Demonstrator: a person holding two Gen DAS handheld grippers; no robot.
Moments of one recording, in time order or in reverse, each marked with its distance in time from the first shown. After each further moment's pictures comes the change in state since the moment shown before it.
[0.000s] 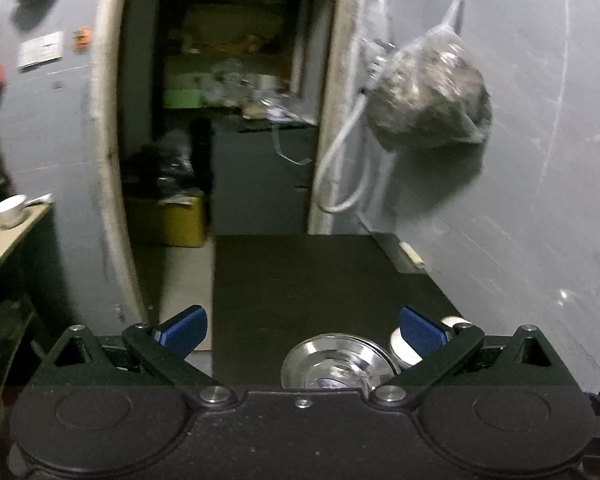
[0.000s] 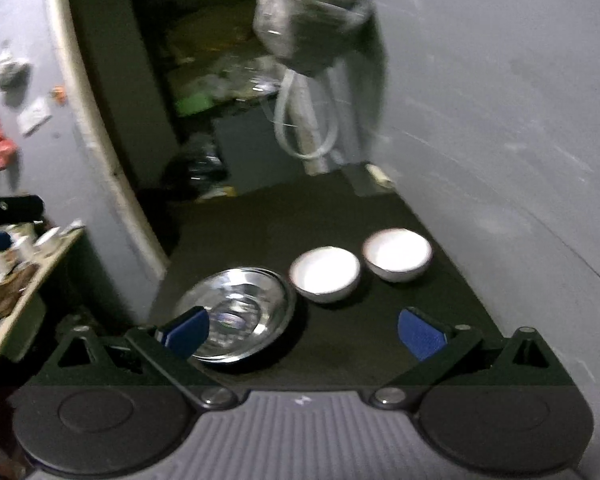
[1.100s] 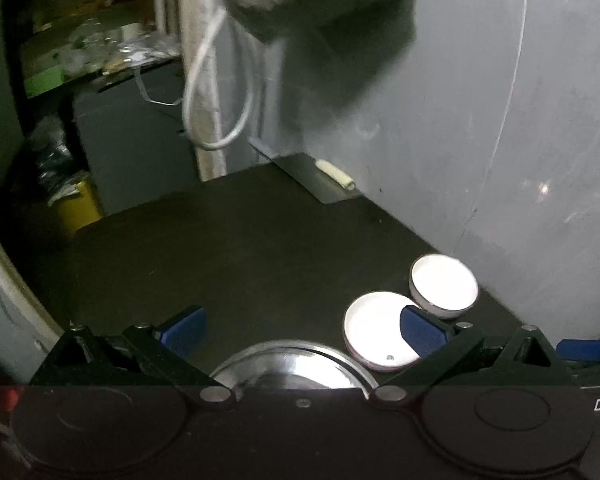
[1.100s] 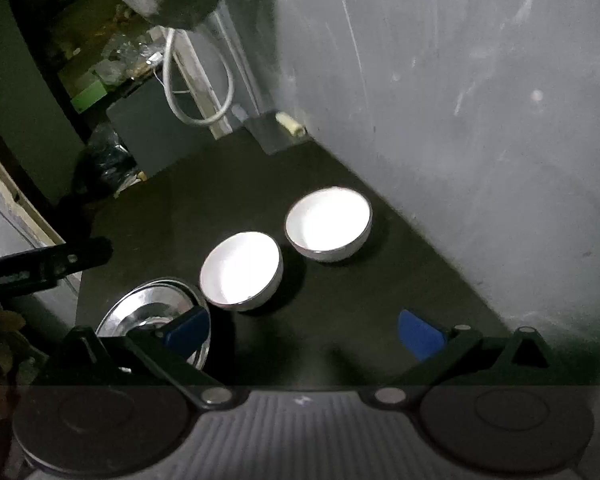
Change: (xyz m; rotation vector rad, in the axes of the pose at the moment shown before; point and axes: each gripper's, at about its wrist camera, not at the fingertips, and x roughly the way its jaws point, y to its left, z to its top) left arm 0.212 -0.071 -0.006 0.299 0.226 -0.237; right arm 0.104 -0.046 0.024 0.242 0.163 -0.162
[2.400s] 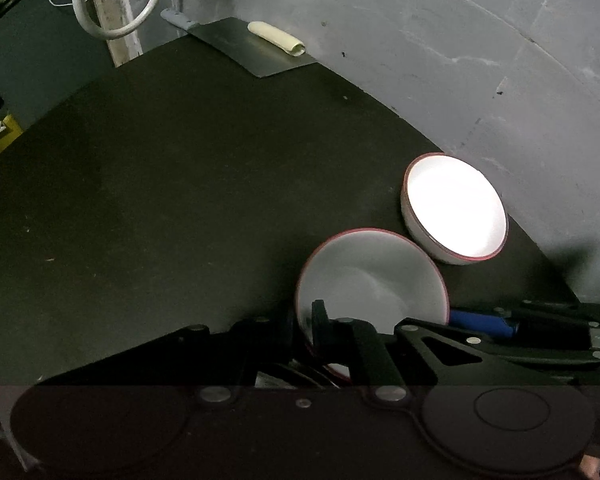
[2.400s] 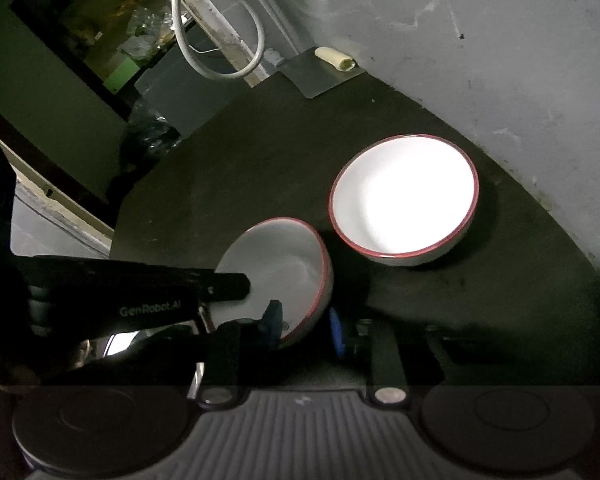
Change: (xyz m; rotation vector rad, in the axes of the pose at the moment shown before) left arm 0.127 -0.021 0.012 0.060 0.389 -0.139; right arm 0.109 -0.003 0.022 0.055 0.149 0.213
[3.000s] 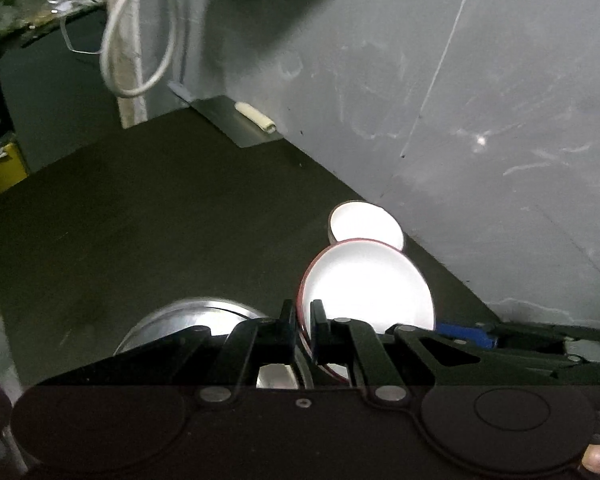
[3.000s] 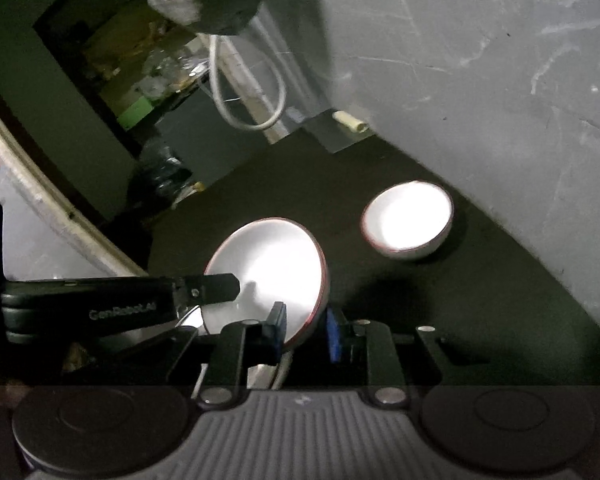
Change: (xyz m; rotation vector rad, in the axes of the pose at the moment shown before) left arm -0.119 -0.012 -0.062 -0.041 -0.242 -0.091; right arm -0.098 0.049 -0.048 -0.029 -0.165 -0.014
